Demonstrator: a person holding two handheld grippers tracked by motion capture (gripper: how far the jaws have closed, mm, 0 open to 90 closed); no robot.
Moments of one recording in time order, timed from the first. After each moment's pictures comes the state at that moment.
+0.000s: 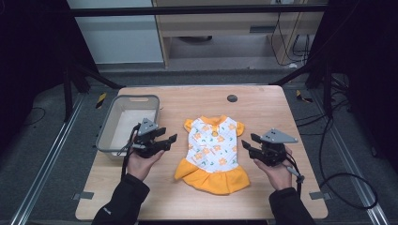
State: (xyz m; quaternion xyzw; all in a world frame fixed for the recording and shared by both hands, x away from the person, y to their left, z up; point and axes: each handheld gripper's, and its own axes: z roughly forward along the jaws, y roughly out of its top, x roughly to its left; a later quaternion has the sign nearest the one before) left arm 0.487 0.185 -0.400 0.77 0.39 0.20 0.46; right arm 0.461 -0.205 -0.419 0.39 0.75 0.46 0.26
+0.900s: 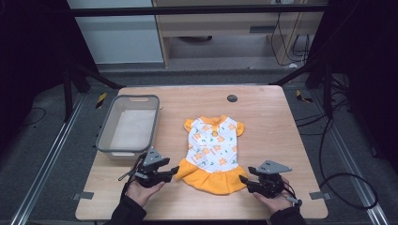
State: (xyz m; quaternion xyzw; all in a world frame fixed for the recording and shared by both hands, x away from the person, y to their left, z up) left arm 0.439 0.182 -0.458 0.82 0.37 0.15 0.41; right arm 0.406 -0.201 -0.484 0.40 0.80 0.41 0.17
